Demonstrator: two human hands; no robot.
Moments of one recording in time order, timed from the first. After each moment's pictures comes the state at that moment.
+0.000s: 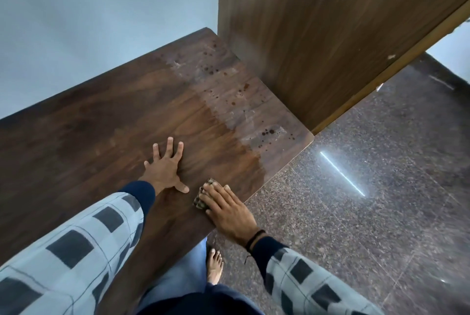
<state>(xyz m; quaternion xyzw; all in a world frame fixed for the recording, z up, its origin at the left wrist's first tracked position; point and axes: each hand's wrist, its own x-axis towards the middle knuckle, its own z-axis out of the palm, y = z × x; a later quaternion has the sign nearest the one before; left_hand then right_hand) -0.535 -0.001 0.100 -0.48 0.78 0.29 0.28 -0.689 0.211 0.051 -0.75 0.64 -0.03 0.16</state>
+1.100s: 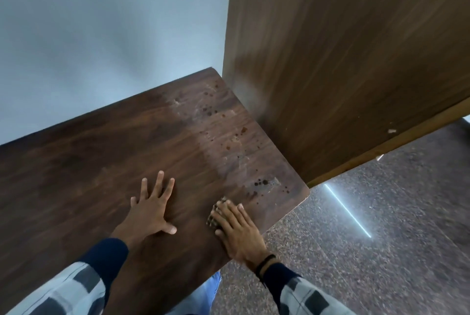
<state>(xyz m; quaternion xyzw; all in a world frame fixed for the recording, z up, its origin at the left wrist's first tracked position) -0.552 -0.013 0.105 -0.51 0.77 0.31 0.25 -0.795 0.152 0.048 -0.75 0.65 -0.02 0.13</state>
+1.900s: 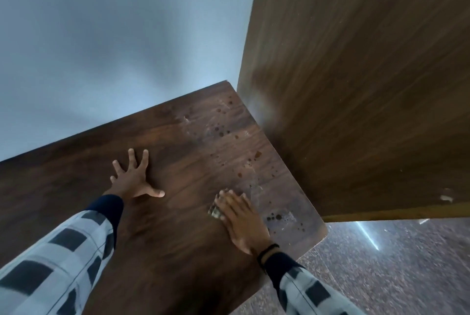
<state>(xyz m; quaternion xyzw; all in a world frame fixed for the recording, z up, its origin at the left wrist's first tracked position) -0.544 -0.177 0.118 -0.64 0.66 0.35 0.20 -0.831 0.025 0.049 -0.78 0.62 0.00 0.13</state>
